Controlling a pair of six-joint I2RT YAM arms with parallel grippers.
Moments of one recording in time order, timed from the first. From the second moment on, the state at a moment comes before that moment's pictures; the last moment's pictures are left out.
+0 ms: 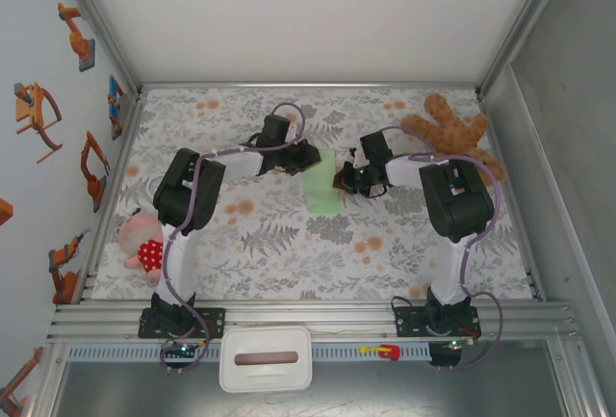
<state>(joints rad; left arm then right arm) -0.56 2.16 1.39 0.01 0.53 -0.86 0.37 2.00 1.08 -0.17 -0.57 0.63</state>
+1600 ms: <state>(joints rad) -0.58 2.06 1.38 -0.19 0.52 -0.81 0.37 2.00 1.07 -0.14 -0.57 0.64</state>
